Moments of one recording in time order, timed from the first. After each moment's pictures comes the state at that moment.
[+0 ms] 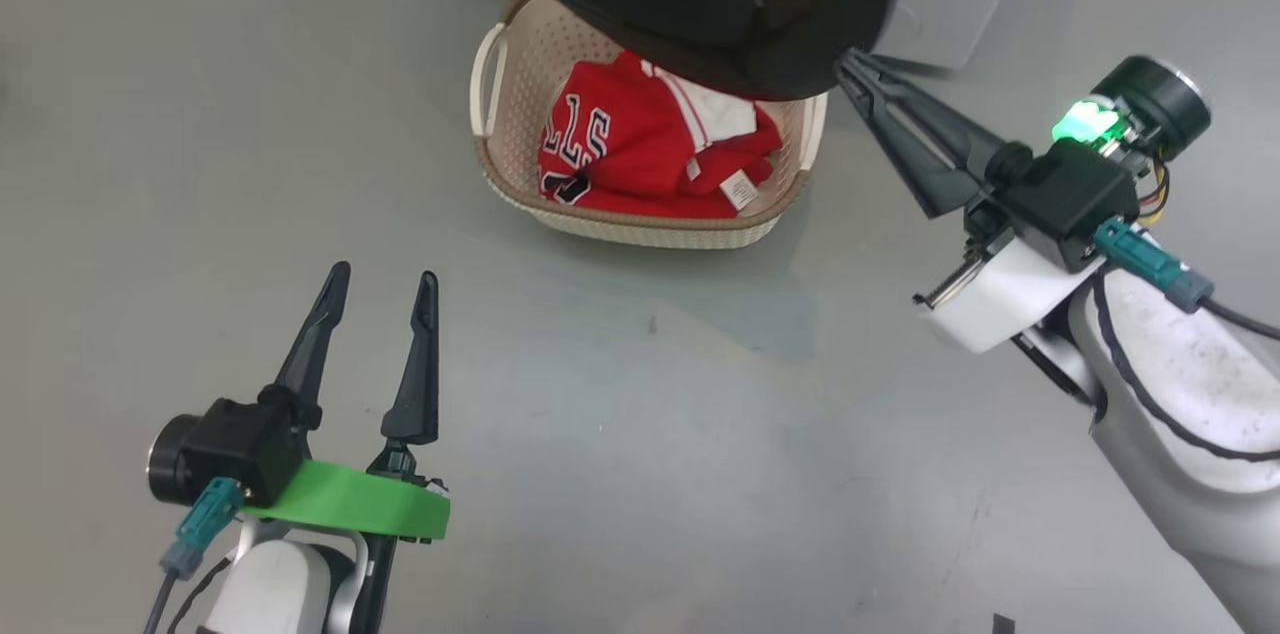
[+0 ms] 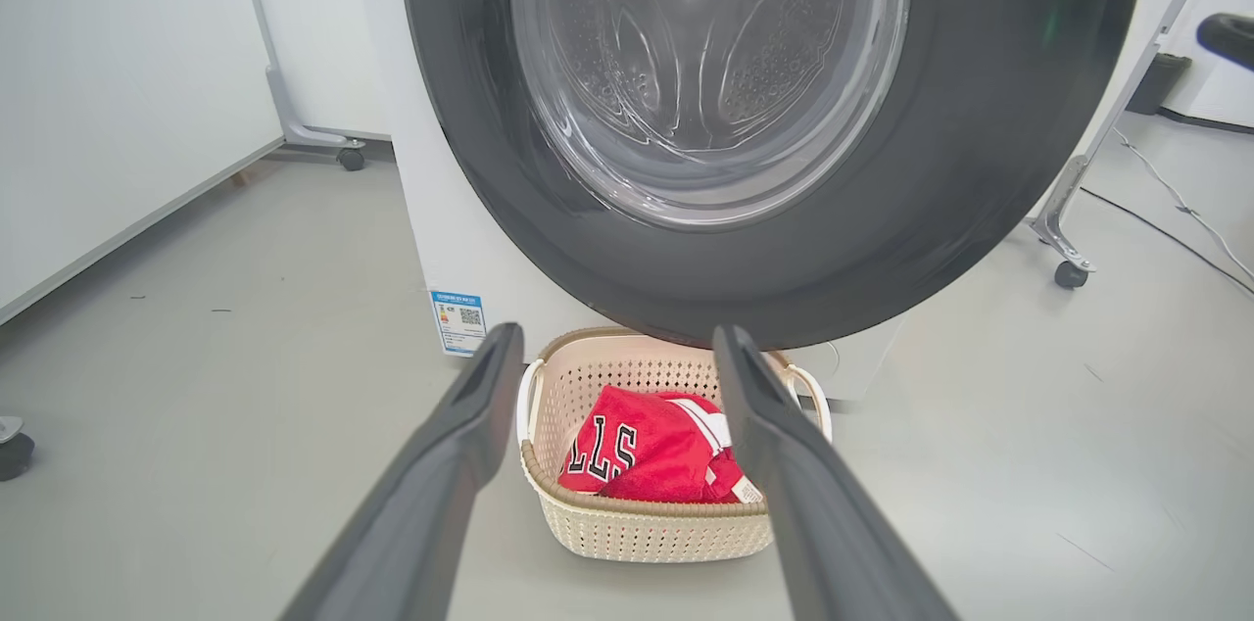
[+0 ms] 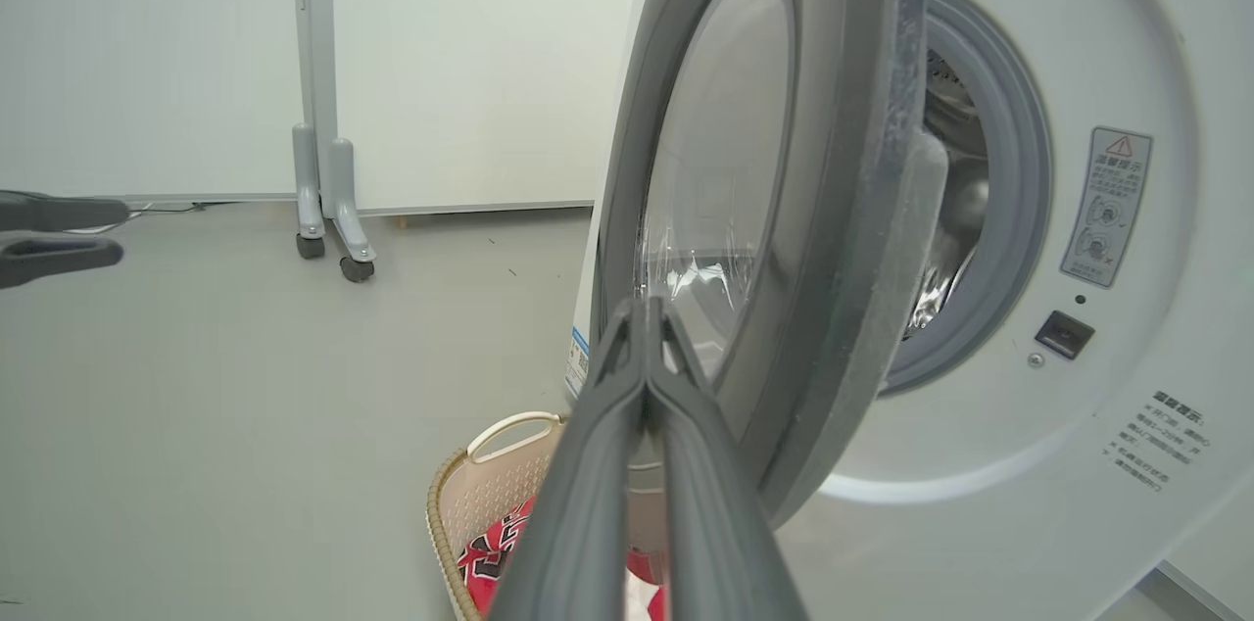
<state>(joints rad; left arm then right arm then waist) -0.16 0.05 -0.22 0.08 -0.35 -0.03 -0.26 -0.59 -0.38 0.60 0.08 0.27 0.12 -0.19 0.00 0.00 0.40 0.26</state>
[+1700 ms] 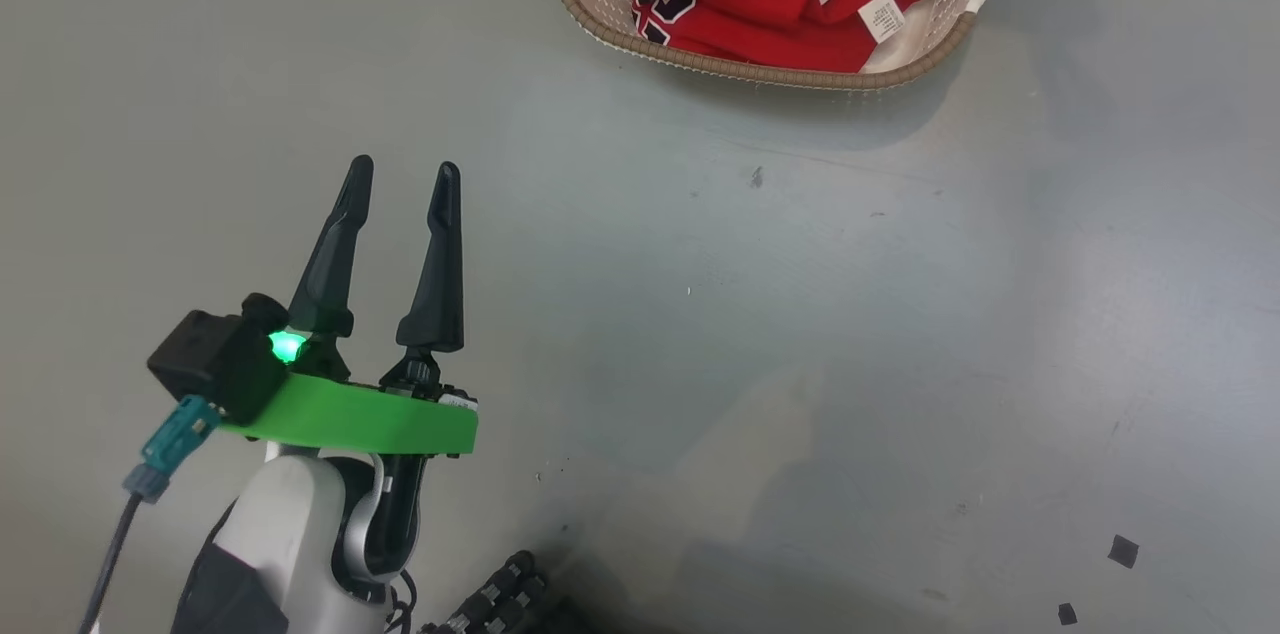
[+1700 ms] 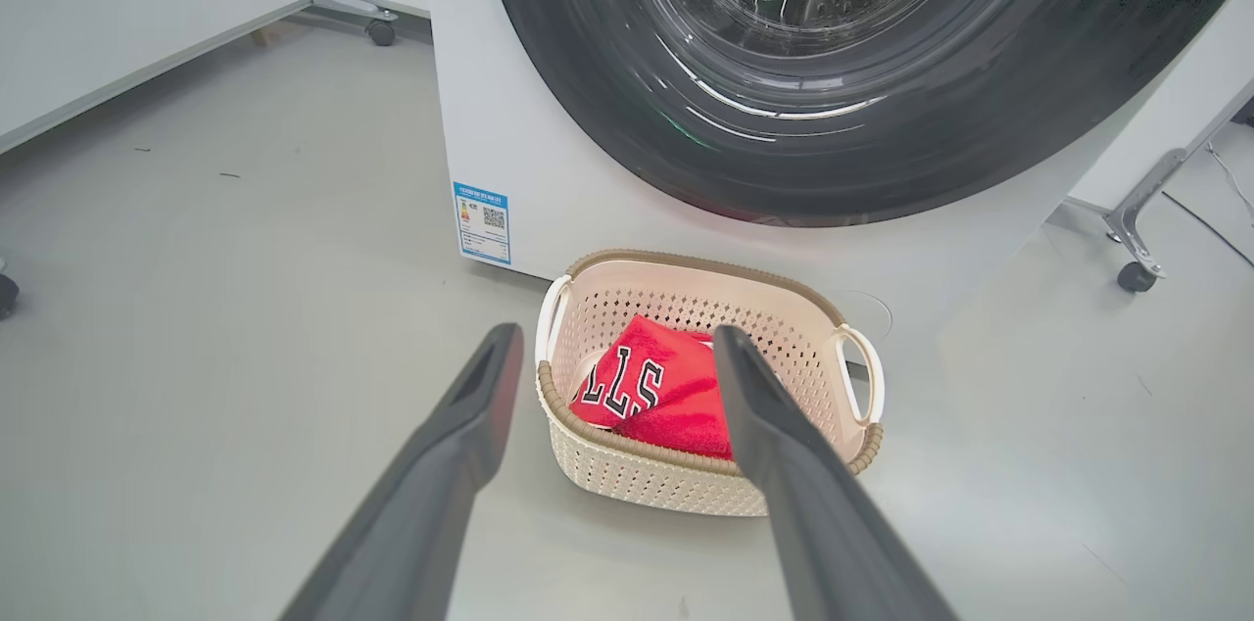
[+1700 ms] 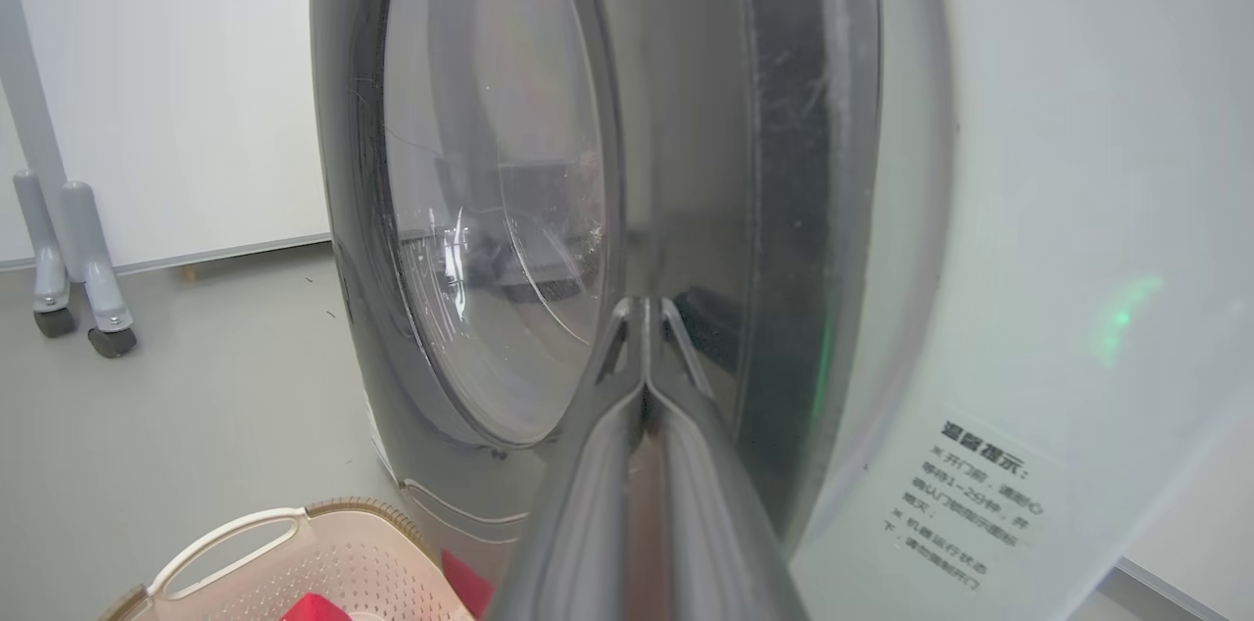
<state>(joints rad) -0.30 0.03 -0.28 0.05 -0.52 -0.03 -0.26 -1.17 -0.57 0.49 0.30 0.41 0.13 -0.10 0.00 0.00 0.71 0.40</state>
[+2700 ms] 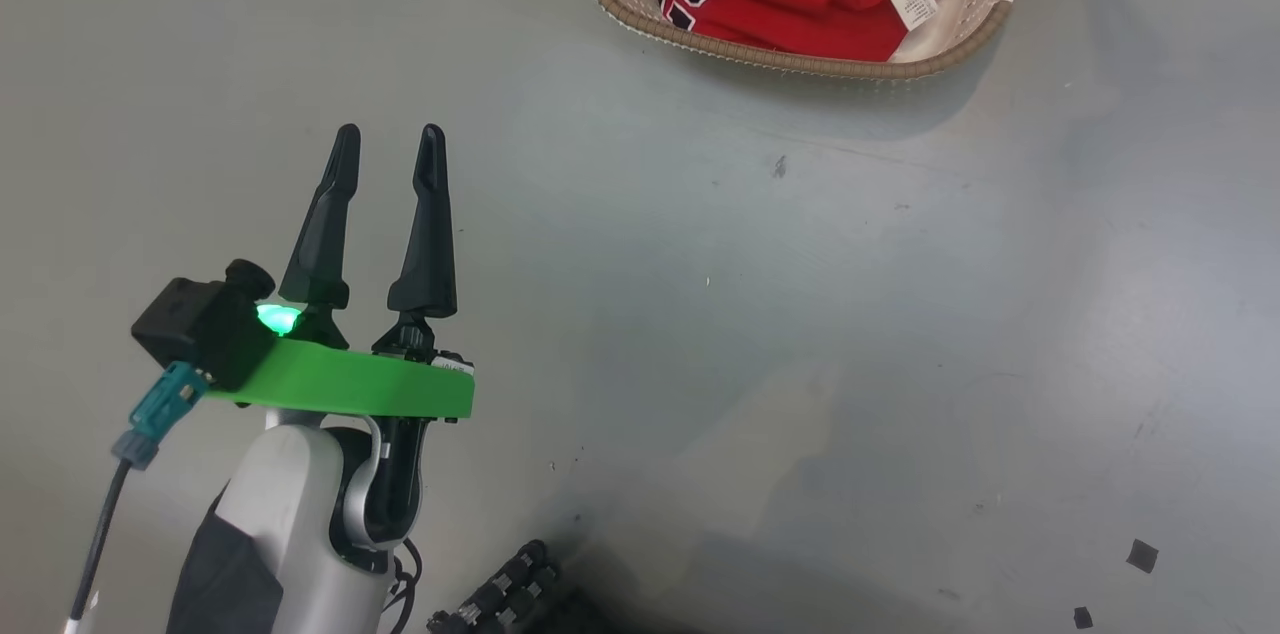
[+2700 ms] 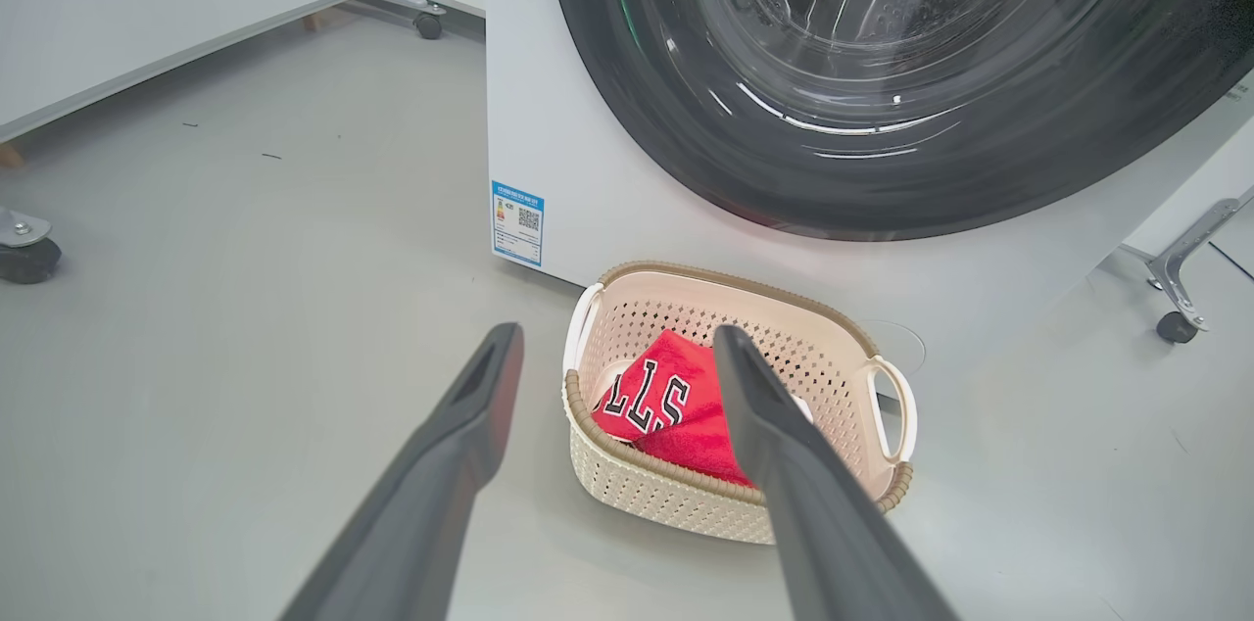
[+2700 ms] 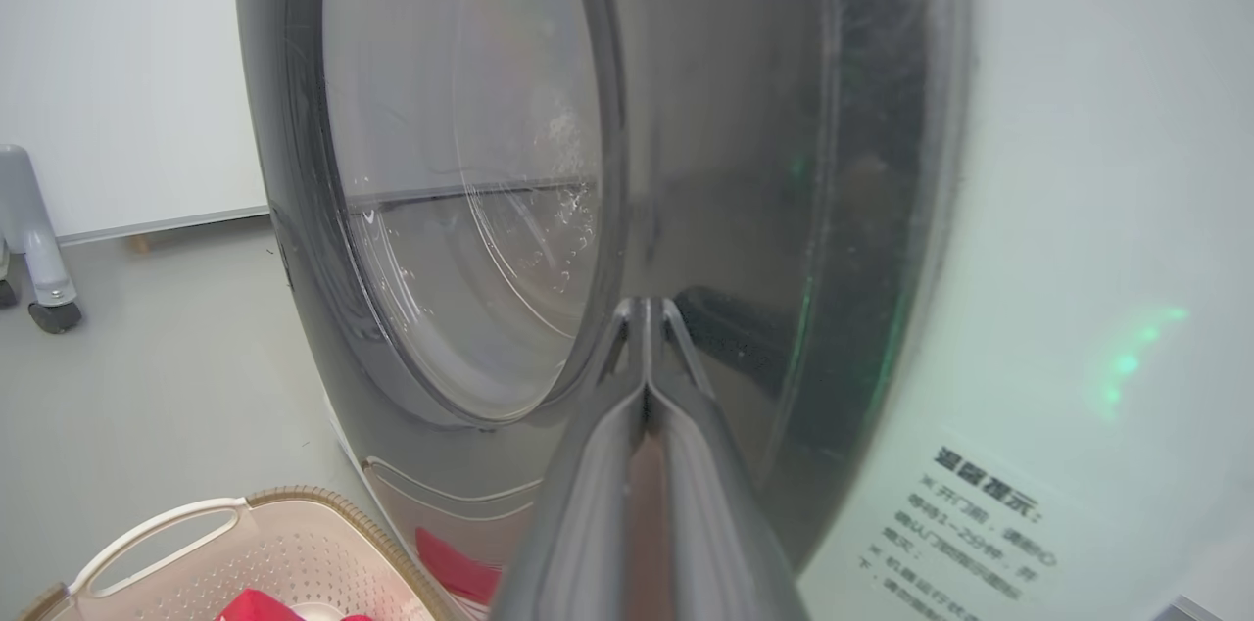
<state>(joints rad) -0.35 0.02 -0.28 0.07 -0.62 -0.02 -0.26 -1.34 -0.56 0.54 0.50 0.38 0.14 -0.10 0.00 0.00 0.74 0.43</state>
